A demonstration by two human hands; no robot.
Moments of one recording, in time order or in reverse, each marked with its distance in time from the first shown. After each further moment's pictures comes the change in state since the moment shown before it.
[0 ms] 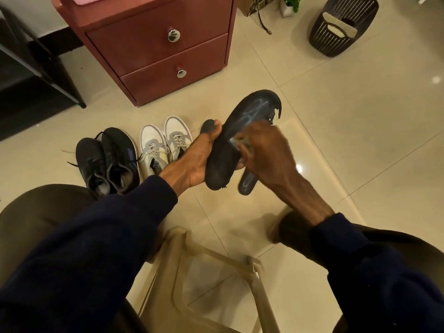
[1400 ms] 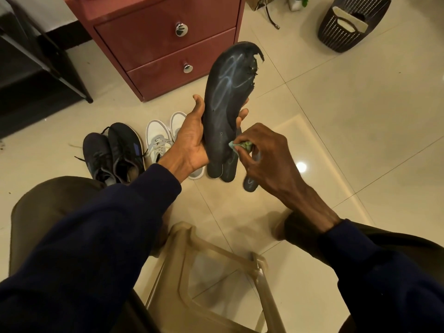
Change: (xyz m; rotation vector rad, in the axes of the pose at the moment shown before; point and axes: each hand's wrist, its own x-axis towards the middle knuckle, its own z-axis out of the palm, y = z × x) left_hand -0.005 0.026 -0.006 -0.349 -0.206 0.156; right_hand -0.013 -0.009 0.024 0.293 0.127 0.100
